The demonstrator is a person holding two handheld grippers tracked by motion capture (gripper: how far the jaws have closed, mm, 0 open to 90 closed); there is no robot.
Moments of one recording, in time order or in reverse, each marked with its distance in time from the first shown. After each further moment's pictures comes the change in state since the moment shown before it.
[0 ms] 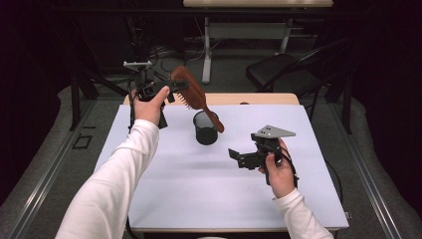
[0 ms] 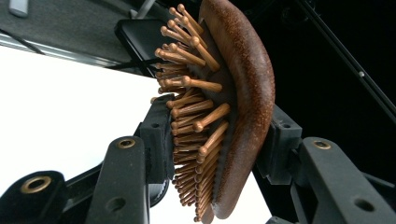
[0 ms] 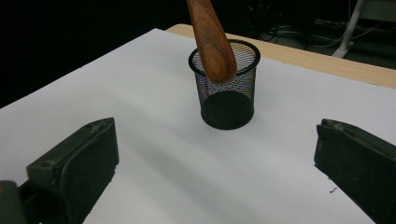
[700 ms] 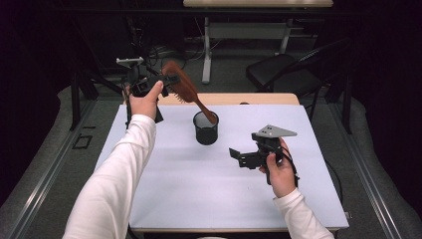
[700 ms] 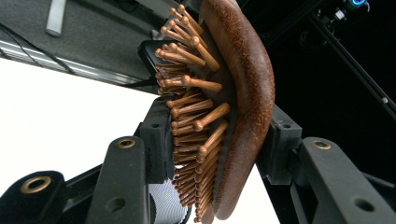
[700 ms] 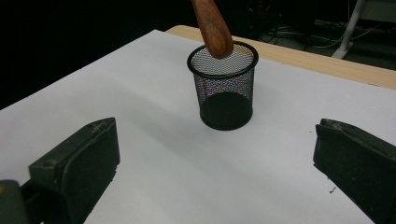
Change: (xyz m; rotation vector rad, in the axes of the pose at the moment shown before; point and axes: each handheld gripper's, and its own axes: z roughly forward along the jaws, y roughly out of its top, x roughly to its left) left arm 0.015 0.014 -0.004 -0.079 0.068 -0.022; right arm -0.002 0.000 -0.001 -0.005 0.000 0.006
